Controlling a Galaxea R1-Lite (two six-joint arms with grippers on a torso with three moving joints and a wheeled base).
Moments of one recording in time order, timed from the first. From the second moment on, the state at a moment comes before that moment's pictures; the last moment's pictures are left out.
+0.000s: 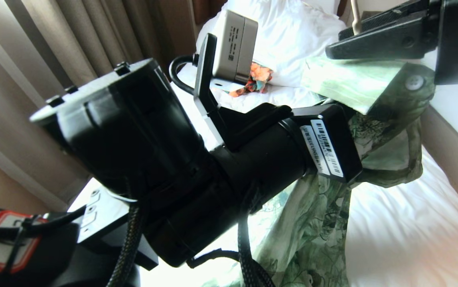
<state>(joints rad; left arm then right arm) -1.12 1.71 -1.00 -1.06 0.03 -0.31 0.74 1.50 -1.85 0.51 0.10 -0.35</state>
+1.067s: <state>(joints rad) -1.10 1.72 -0.94 -1.27 0.01 -0.31 0.77 1.51 -1.86 0.51 0.07 -0.35</state>
